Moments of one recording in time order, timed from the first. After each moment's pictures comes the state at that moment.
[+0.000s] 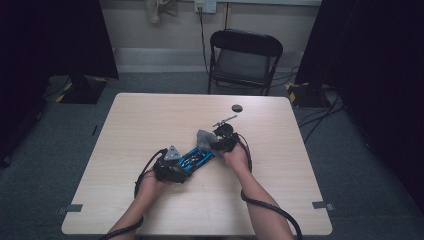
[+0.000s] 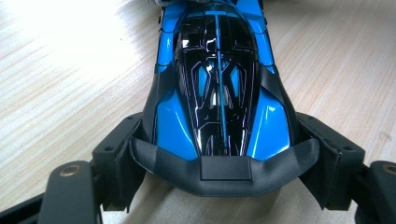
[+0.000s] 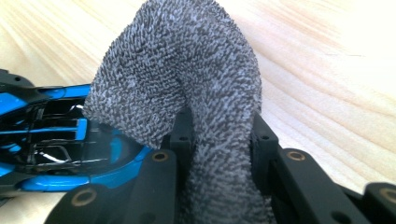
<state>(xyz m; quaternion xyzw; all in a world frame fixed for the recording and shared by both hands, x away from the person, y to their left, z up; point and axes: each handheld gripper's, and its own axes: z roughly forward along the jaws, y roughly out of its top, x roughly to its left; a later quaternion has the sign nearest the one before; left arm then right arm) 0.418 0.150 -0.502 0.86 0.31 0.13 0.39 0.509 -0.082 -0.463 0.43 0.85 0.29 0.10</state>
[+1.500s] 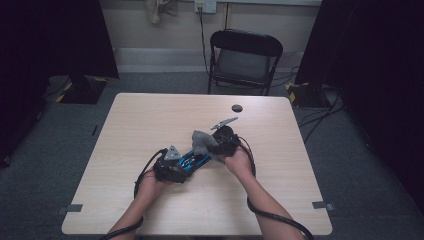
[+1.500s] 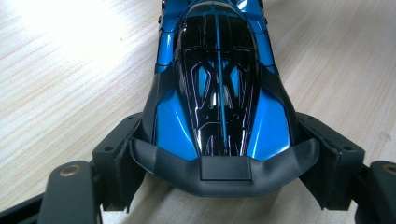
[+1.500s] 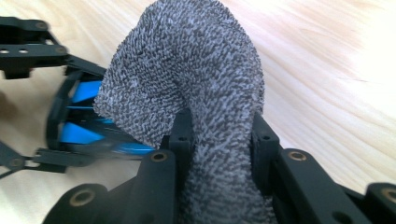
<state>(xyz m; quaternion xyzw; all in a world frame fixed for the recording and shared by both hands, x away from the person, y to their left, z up) 0.418 0.150 -0.502 0.86 0.31 0.13 0.39 0.471 -0.076 -0.428 0.37 0.86 0.32 0.10</state>
